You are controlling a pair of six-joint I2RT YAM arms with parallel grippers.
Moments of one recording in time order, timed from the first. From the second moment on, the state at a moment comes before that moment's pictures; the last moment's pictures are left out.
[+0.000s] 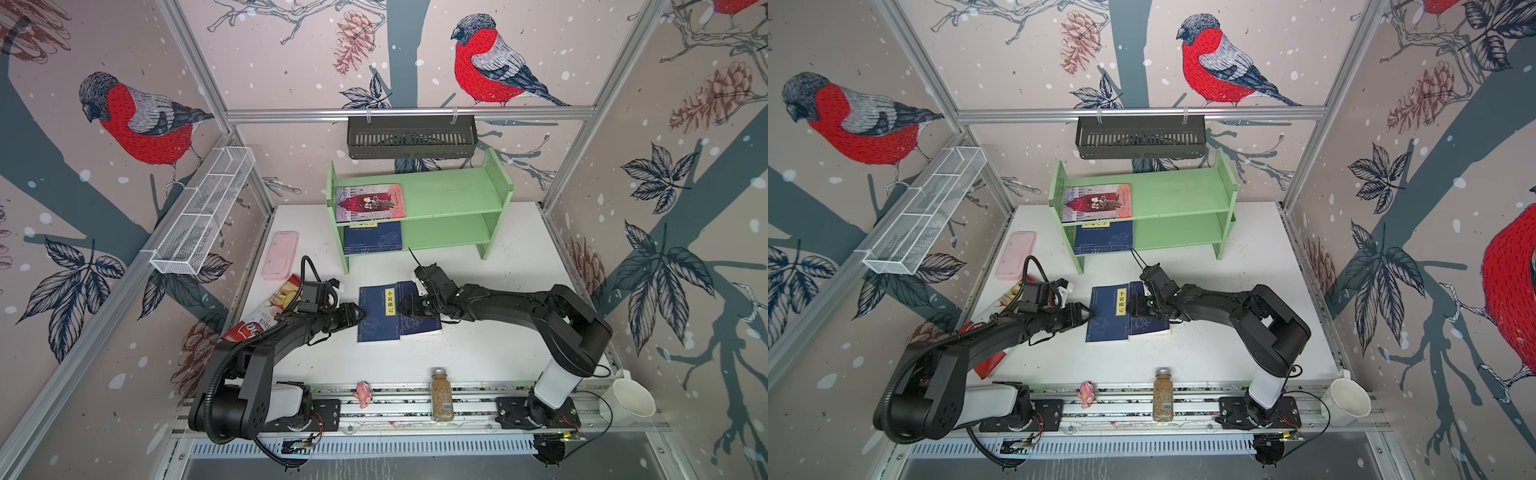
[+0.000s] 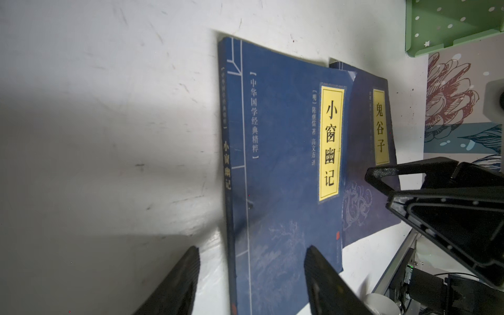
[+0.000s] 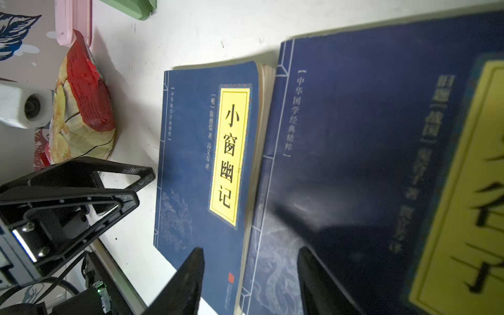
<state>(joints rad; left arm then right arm) -0.15 1.32 0.42 -0.08 0.59 -0.42 0.83 1.73 0.93 -0.08 -0.28 0.75</state>
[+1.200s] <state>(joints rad) -0.15 1.37 0.43 0.00 0.56 -0.44 0.88 1.93 1.07 -0.02 -0.37 0.74</state>
